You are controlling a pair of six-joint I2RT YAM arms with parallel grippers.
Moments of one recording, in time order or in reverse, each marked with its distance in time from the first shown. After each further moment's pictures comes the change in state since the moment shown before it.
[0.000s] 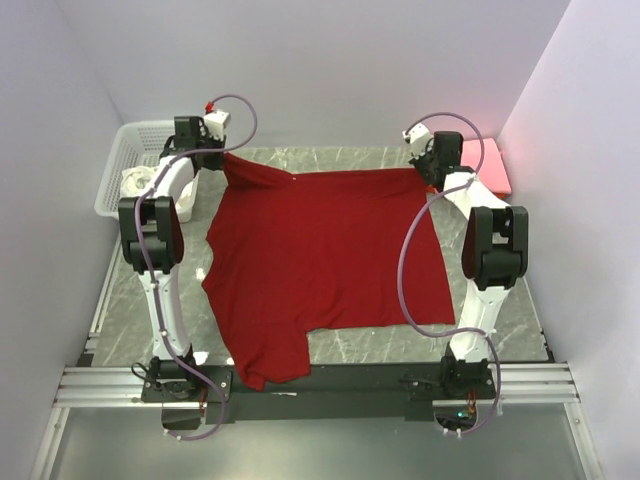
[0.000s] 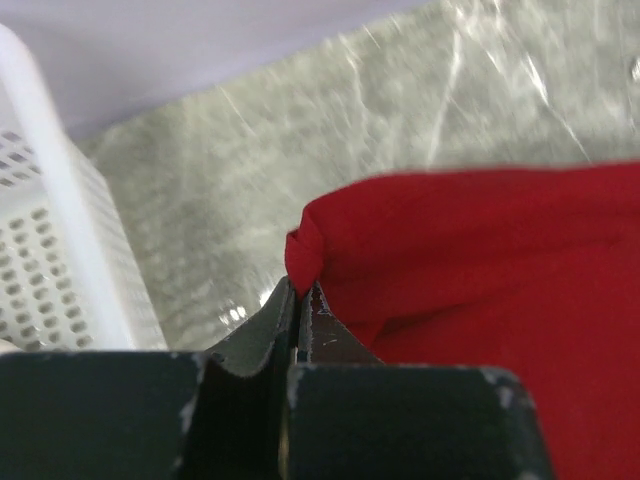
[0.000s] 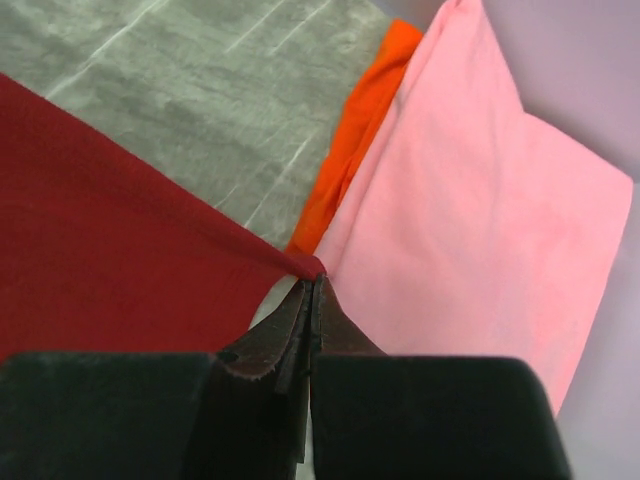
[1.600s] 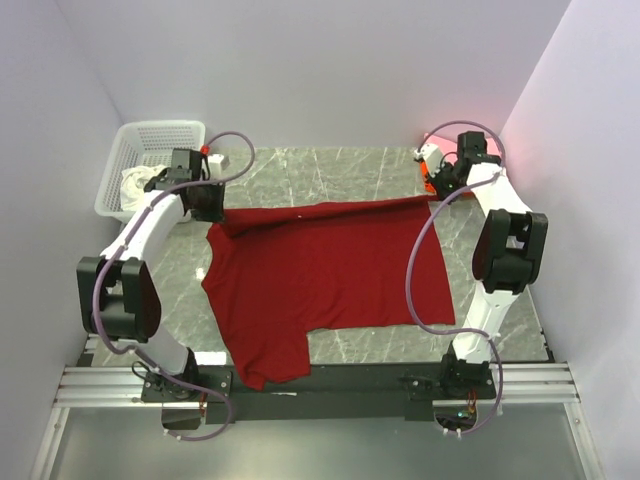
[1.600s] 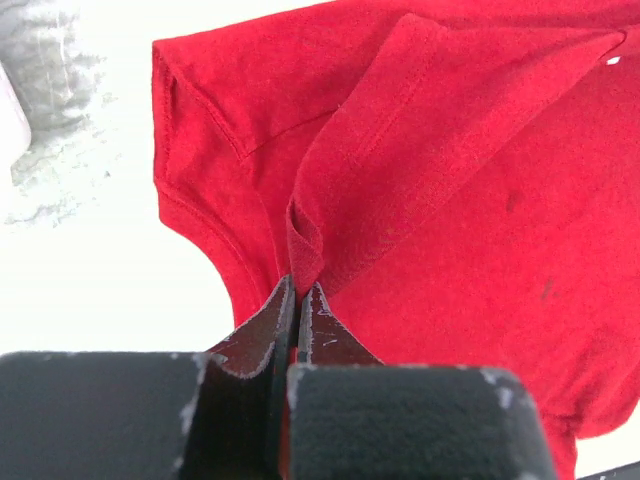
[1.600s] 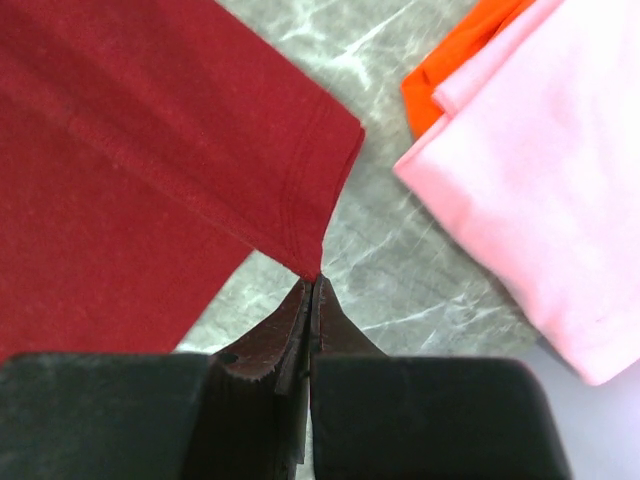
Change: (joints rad) left arm -0.098 -0.639 -0.586 -0.413 -0.080 -0.239; right arm -0.116 -0.038 0.125 -0.603 -0.232 -0.278
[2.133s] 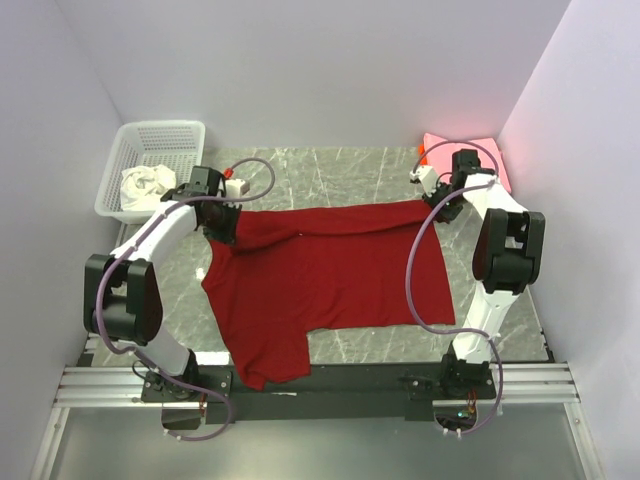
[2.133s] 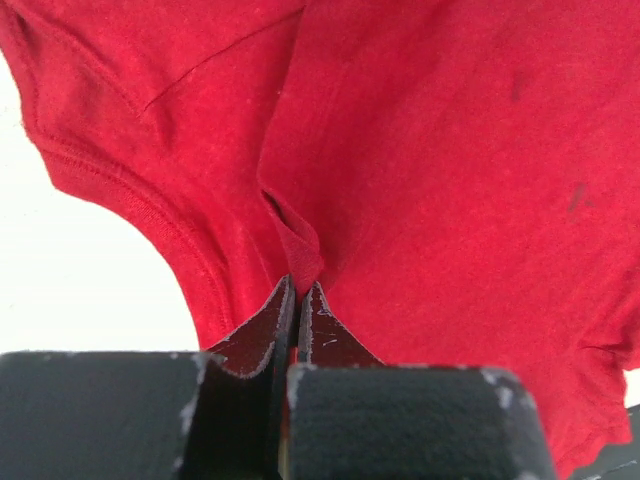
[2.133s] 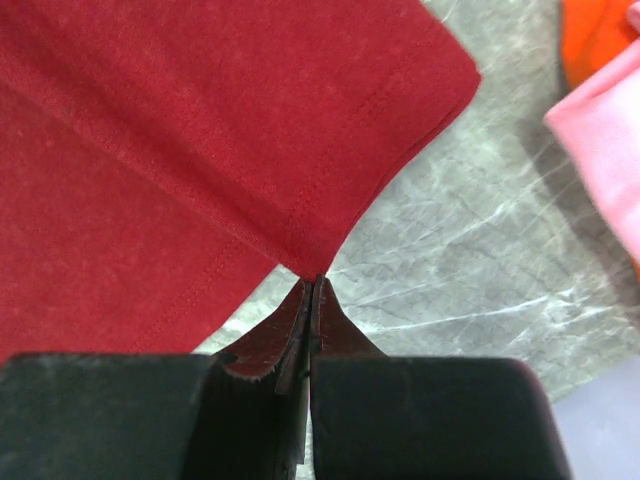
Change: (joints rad) left arm -0.078 -0.013 -0.122 -0.026 0.020 0.107; right arm -0.003 -0.003 -0.146 -0.009 0.021 -0.044
